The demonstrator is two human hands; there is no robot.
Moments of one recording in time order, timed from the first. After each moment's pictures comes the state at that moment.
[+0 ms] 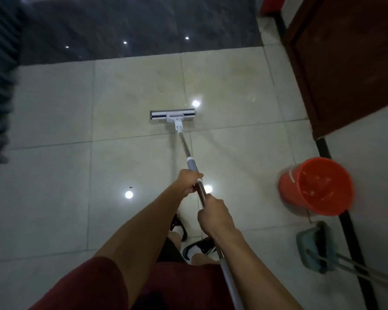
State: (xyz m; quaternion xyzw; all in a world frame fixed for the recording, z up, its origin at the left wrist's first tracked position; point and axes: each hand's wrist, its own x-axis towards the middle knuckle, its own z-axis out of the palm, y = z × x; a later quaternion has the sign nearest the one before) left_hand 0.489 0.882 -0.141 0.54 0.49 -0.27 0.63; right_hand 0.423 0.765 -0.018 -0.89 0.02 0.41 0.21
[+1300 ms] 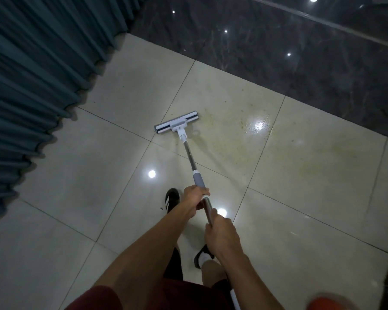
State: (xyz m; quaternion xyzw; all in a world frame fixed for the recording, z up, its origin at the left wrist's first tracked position) left_hand 0.642 1.218 -0.195 0.34 0.67 -0.10 0.66; right_hand 0.656 1.101 -0.072 -0.86 -0.22 0.46 0.03
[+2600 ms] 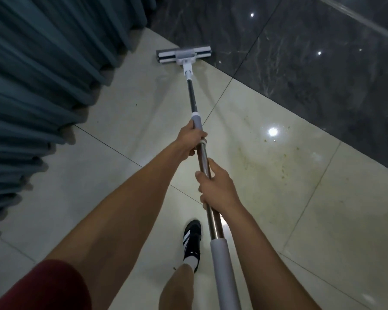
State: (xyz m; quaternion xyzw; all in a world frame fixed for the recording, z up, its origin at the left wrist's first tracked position) left_hand 0.840 1.778 -0.292 0.48 0.60 -0.05 0.64; right_hand 0.843 1.625 -0.184 -0.76 -0.05 0.55 0.34
